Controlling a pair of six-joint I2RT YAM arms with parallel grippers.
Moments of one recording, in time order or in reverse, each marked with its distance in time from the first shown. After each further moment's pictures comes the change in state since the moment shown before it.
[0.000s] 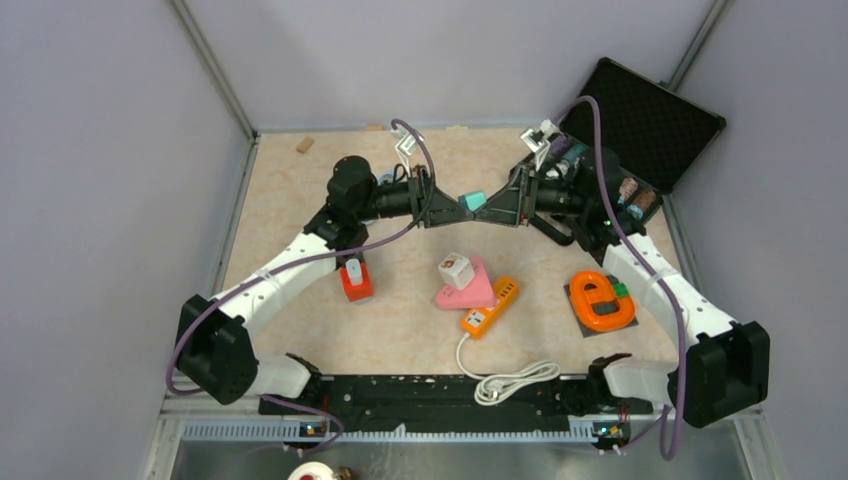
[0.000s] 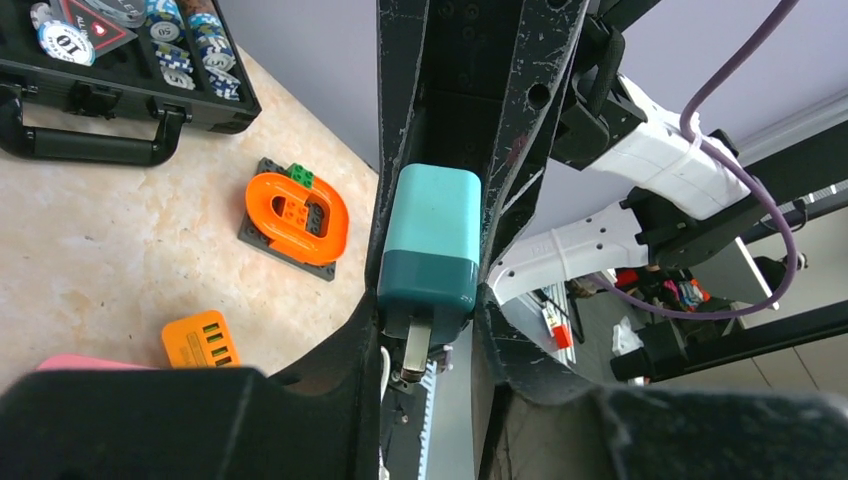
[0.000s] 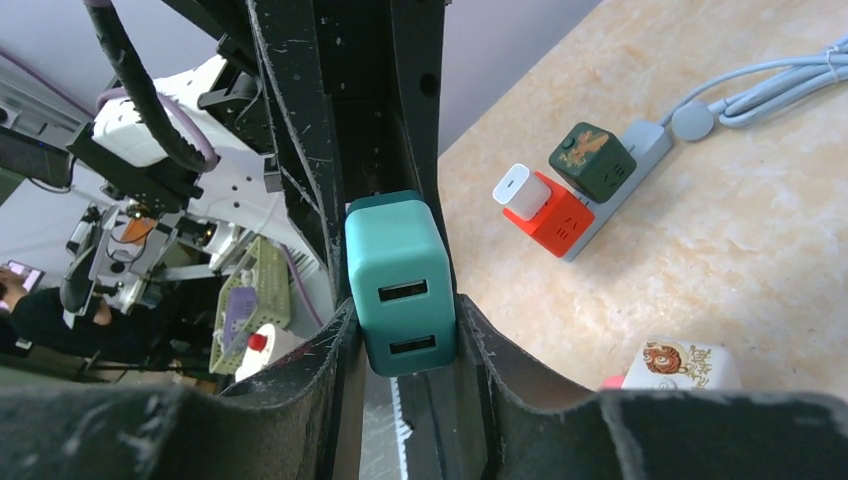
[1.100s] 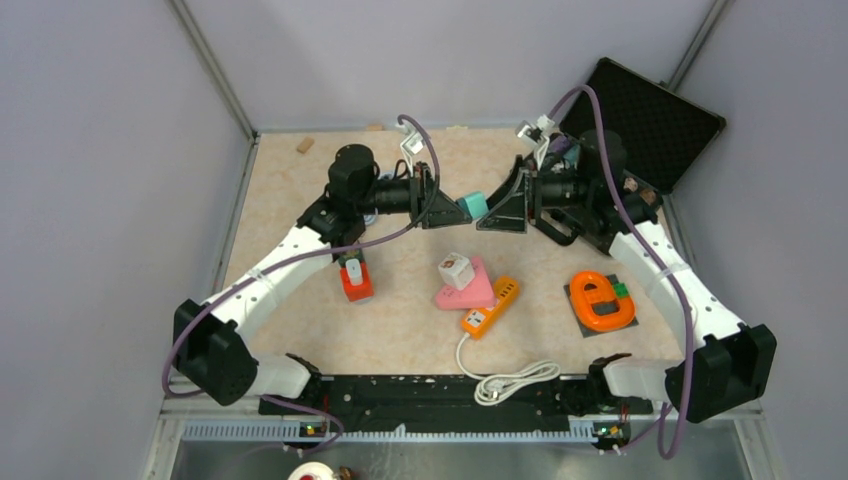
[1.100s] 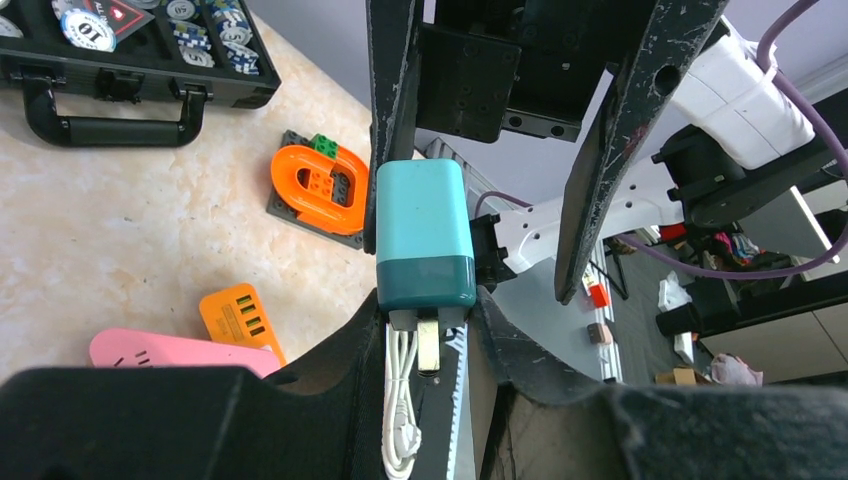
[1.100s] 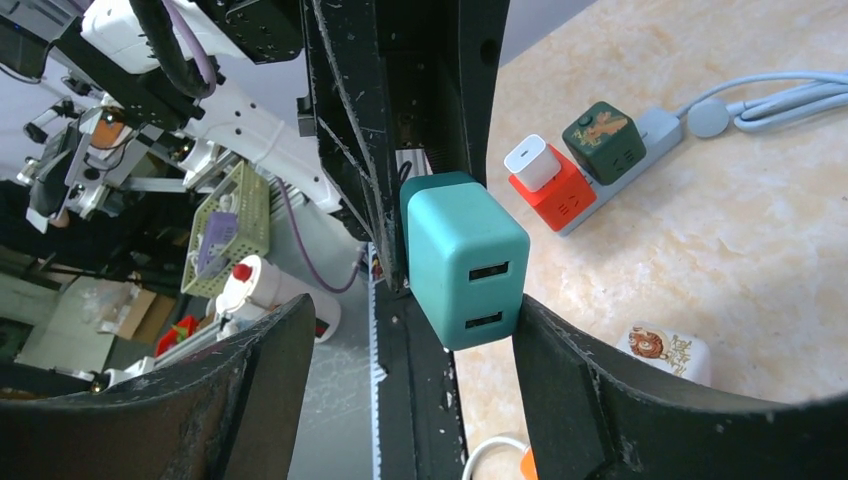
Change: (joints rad) left arm 0.007 -0.004 0.117 -0.268 0.034 0.208; right arm -0.013 0.023 0.171 -0.322 -0.138 -0.301
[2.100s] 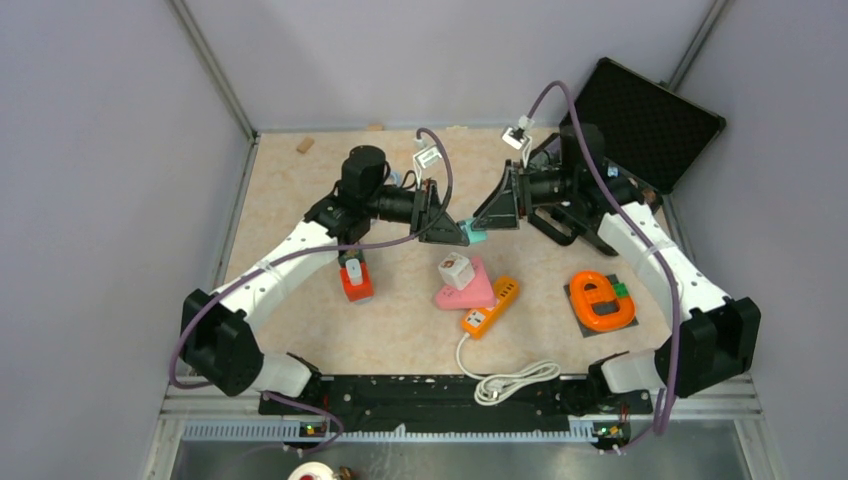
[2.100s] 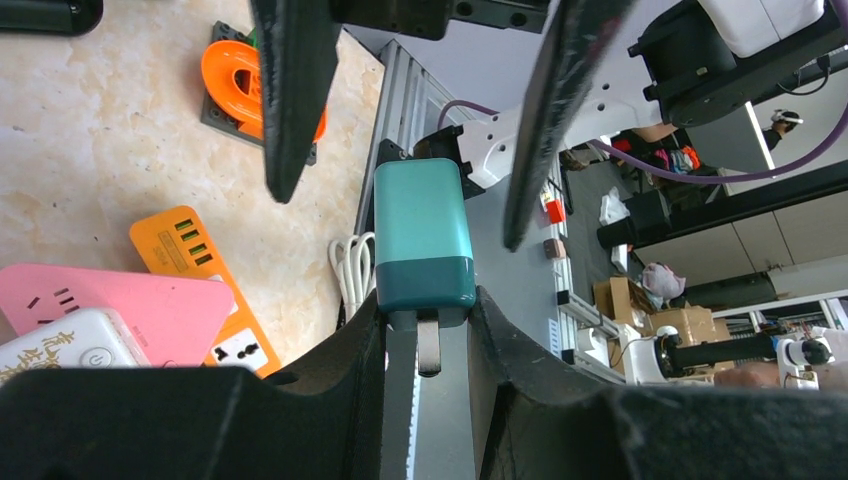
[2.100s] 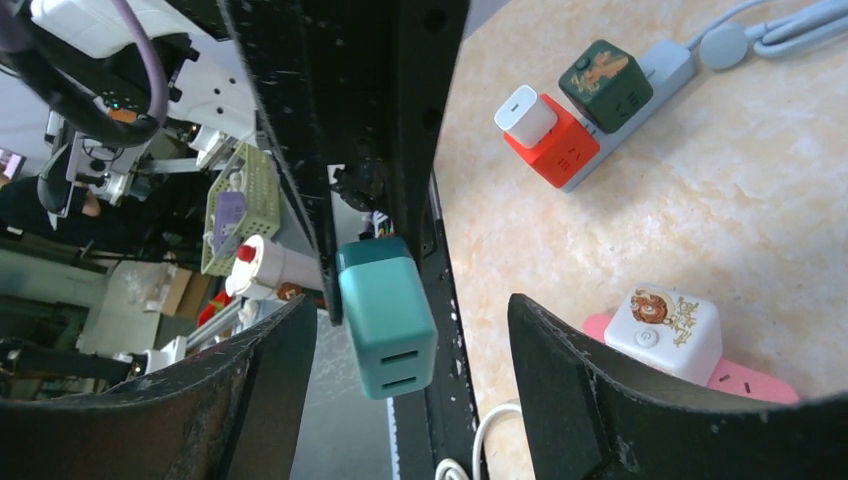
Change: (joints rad) left arm 0.000 0.048 0.011 -0.145 0.188 0.068; right arm 0.014 0.106 0.103 -0.219 0.000 -0.124
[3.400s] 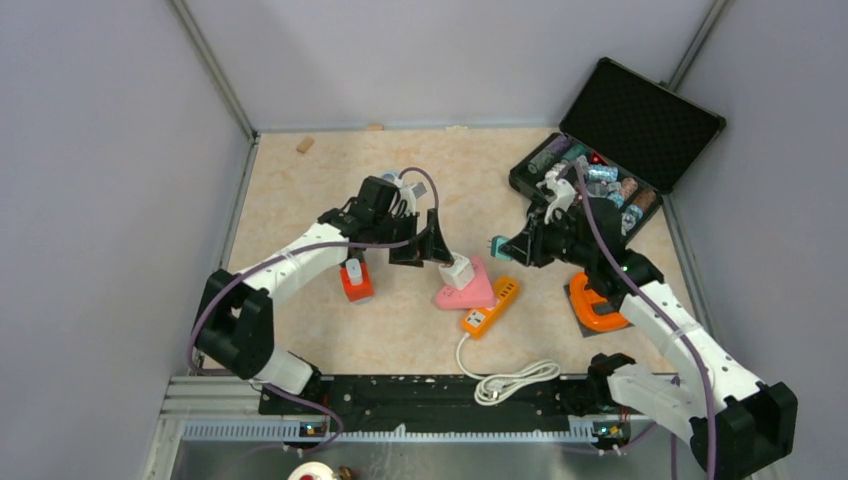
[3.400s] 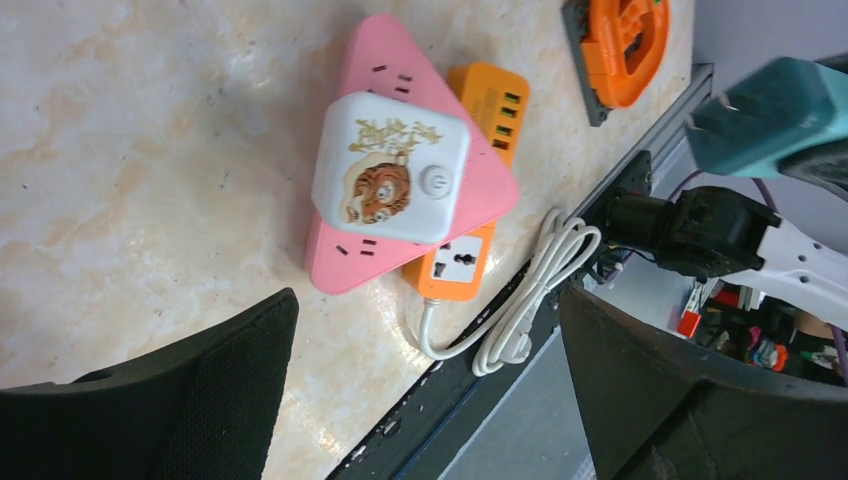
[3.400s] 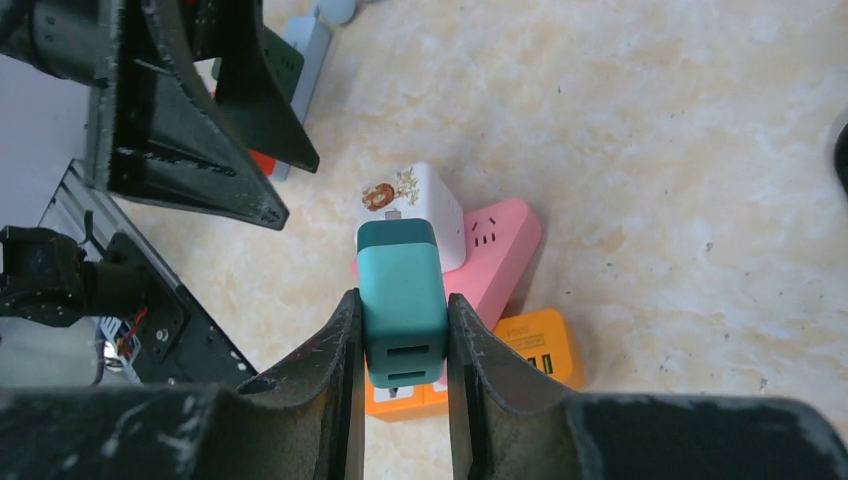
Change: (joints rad) left arm 0.032 0.063 -0.120 -0.351 -0.497 0.066; right arm 0.043 -0.417 -0.497 0.077 0.769 0.005
